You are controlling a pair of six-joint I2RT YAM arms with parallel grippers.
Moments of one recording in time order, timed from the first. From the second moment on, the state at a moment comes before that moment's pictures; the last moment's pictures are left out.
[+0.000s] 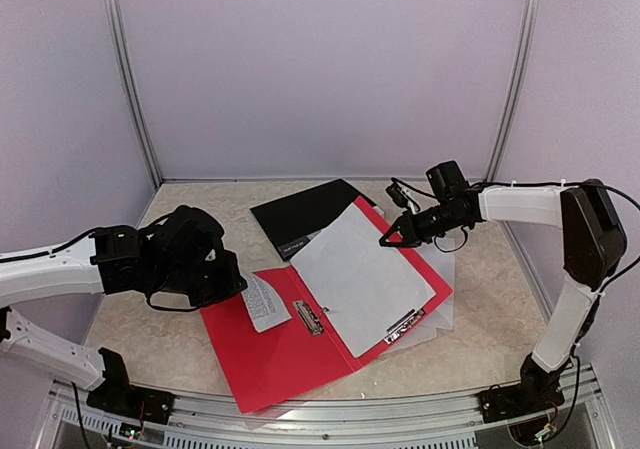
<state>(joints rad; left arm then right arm) -0.99 1.16 0.90 -0.64 -0.22 -1.14 0.41 1.78 1.21 -0.32 -0.71 0.15</state>
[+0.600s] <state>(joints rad) -0.99 1.13 0.85 -0.46 0.04 -1.12 0.37 1.75 1.17 -0.36 -0.63 0.14</state>
